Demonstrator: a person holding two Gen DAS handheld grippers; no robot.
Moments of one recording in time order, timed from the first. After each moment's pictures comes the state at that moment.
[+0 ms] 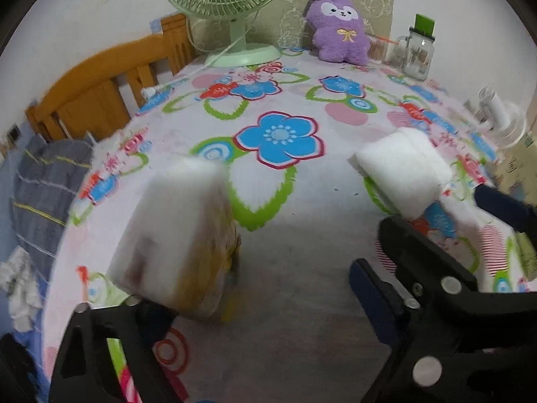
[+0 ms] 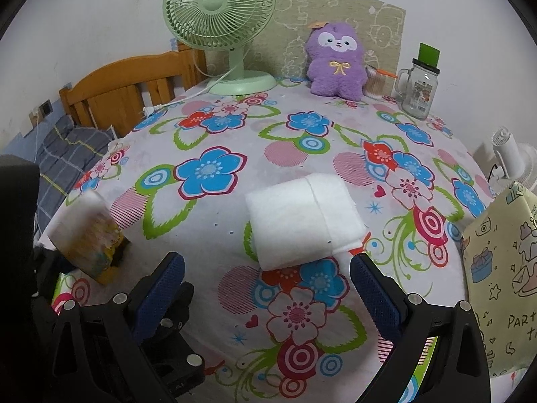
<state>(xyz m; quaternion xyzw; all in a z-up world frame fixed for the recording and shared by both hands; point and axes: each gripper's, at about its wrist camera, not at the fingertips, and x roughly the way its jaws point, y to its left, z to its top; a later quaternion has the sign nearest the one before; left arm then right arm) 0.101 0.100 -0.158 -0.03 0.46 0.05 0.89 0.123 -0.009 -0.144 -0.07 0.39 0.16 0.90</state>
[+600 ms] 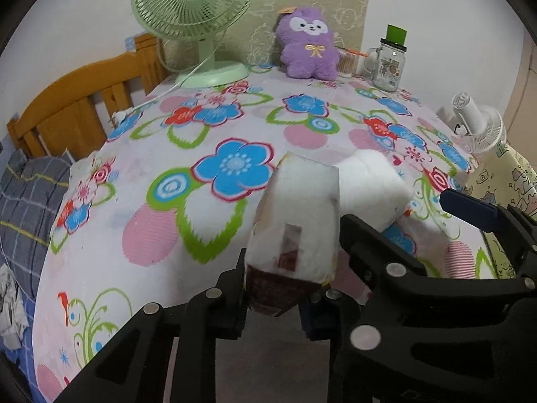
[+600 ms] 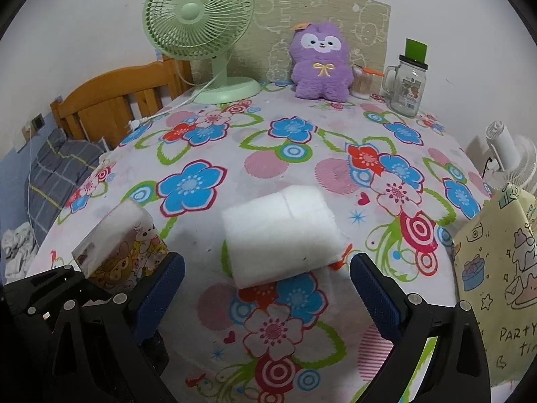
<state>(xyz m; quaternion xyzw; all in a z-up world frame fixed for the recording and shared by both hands) 0.113 0.073 -0.140 -0.02 0.43 0.00 0.90 0.141 -0.025 -0.137 -0.05 0.39 0.14 0.91</state>
